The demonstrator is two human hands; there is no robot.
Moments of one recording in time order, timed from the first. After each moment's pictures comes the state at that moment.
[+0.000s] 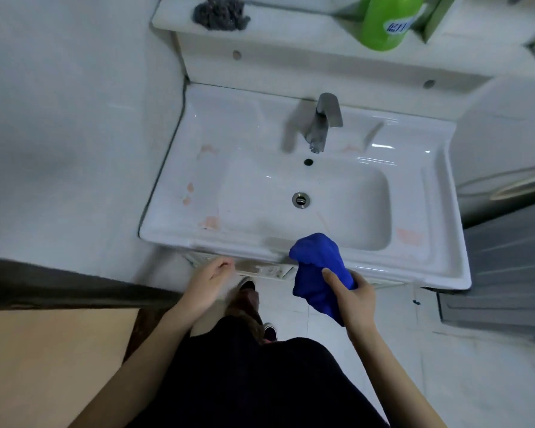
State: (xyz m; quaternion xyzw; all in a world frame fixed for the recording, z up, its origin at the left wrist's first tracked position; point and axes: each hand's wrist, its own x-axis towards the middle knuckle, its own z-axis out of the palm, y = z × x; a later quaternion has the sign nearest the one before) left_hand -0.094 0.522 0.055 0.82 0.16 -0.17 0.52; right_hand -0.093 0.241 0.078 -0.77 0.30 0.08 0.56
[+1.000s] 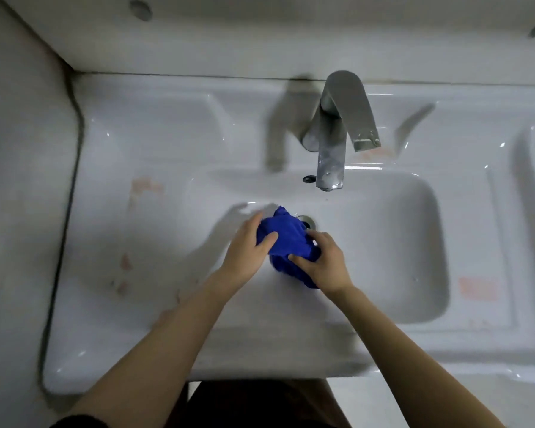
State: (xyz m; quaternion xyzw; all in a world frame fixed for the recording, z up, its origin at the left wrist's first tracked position) left_hand 0.192 0.451 -0.096 0.83 0.09 -0.26 0.48; right_hand 0.160 0.267 -0.098 -0.87 0.12 0.19 0.43
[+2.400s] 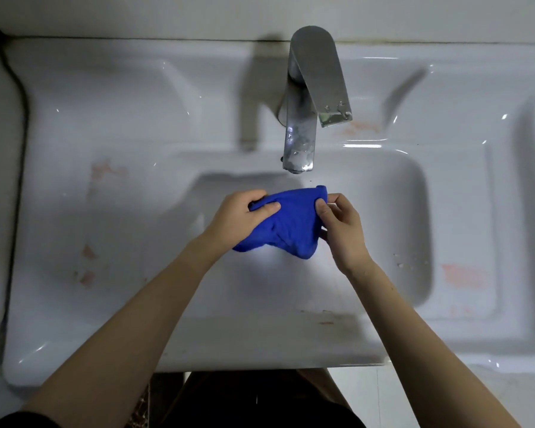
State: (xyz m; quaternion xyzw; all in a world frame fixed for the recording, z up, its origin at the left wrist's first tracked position) left_hand 0.225 0.420 -0.071 0.84 0.00 -0.24 0.49; right_hand 0.187 0.221 -0.071 -0.66 0.25 0.15 0.69
